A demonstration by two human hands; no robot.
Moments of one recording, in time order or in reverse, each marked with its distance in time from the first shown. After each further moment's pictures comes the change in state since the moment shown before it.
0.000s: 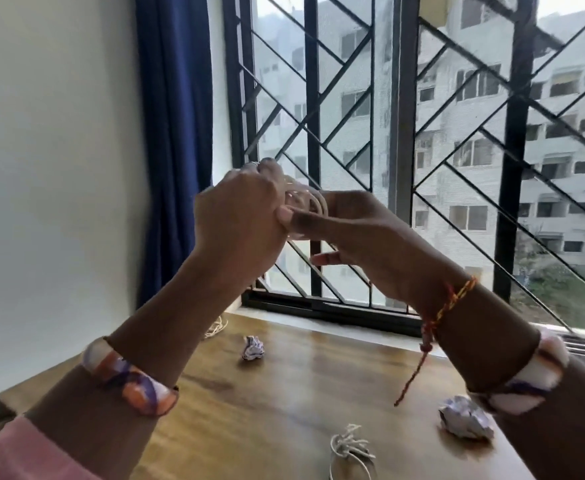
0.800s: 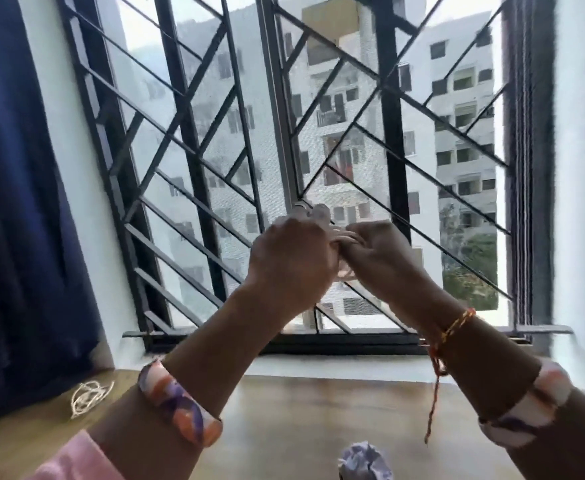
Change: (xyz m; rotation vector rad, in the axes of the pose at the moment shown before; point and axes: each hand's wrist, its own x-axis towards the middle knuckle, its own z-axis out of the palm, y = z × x) left_hand 0.070 0.235 0.124 -0.438 -0.193 0.222; right_hand -0.009 0.117 -0.224 -0.435 0.478 0.041
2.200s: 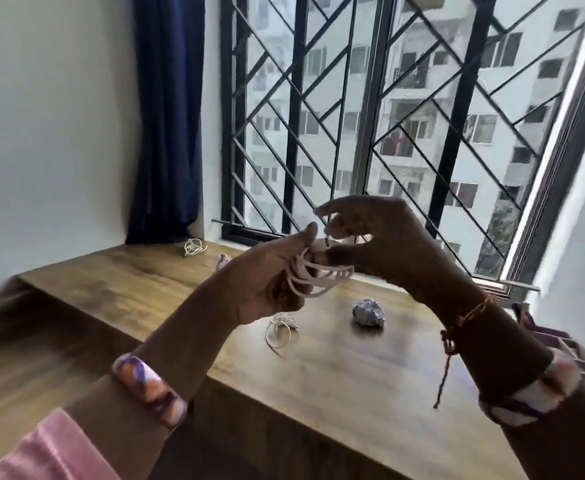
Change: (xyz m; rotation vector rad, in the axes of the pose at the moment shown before) left_hand -0.258 0.027 -0.198 -1.632 -0.439 -0.959; right_hand -0.233 -0.180 -0.005 0.089 -0.412 -0.114
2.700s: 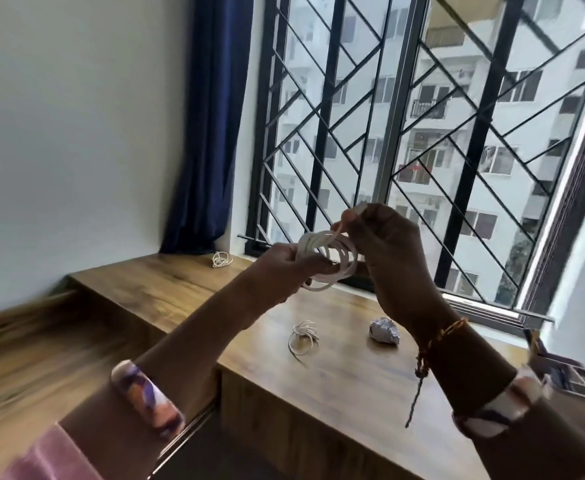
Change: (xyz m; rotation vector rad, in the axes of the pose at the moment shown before) left_hand -0.072 0.023 -0.002 0.568 0.257 0.263; right_hand -0.019 -0.054 0.041 0.542 0.247 -0.018
